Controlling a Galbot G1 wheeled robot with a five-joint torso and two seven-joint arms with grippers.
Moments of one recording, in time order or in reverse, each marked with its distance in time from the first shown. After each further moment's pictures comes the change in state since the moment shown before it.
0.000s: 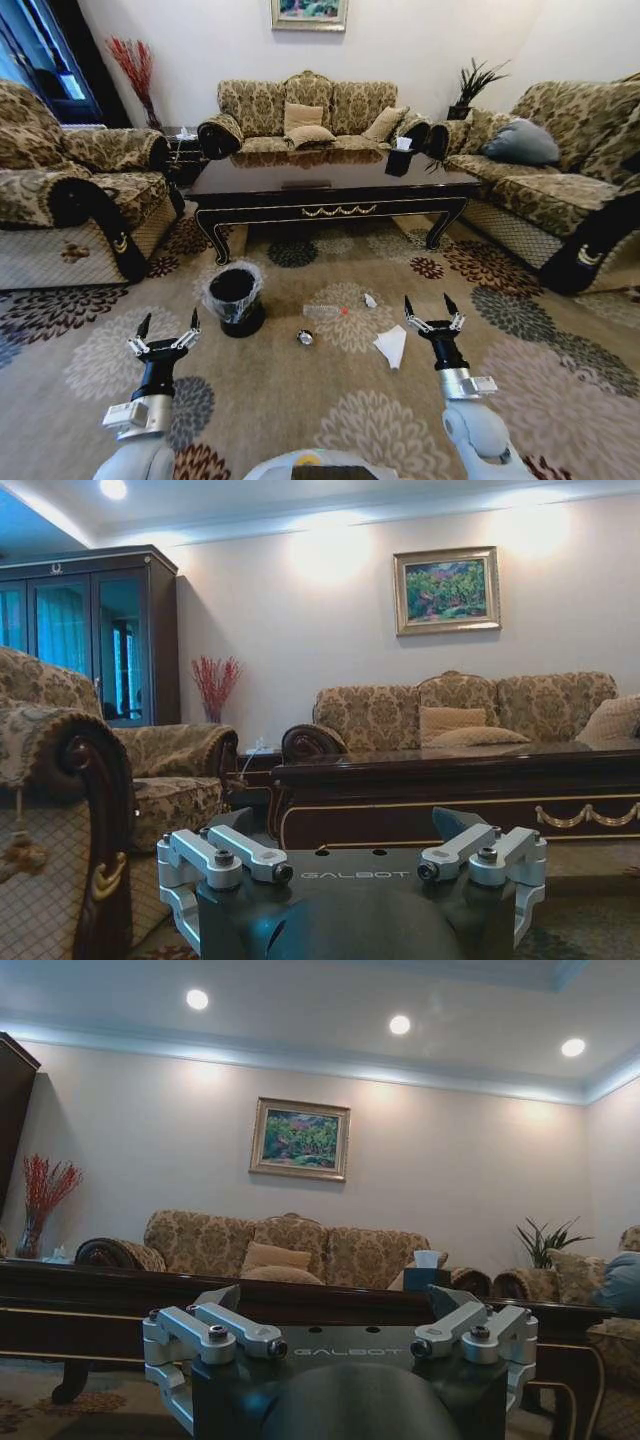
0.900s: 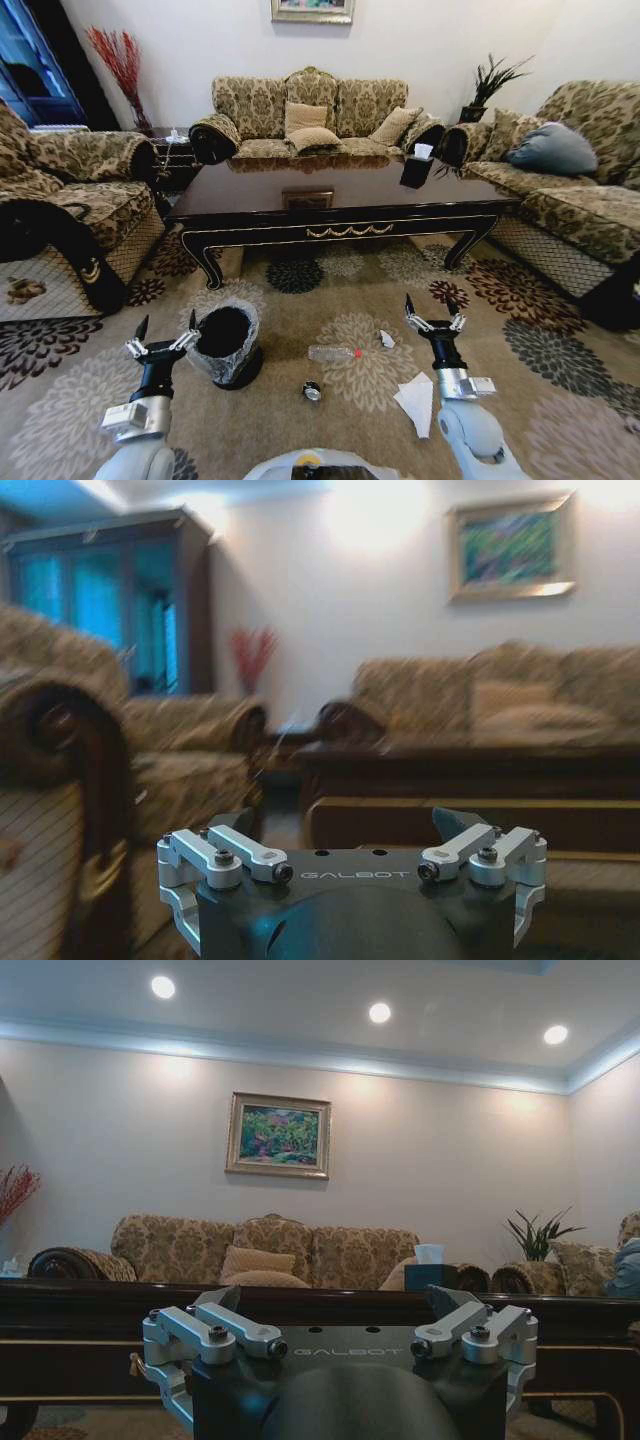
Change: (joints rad) left arm -0.065 0.037 -0.014 0.008 -0.052 0.148 -0.143; right arm -0.001 0.016 -0.023 0.001 0.002 0.017 0.058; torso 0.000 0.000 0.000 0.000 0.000
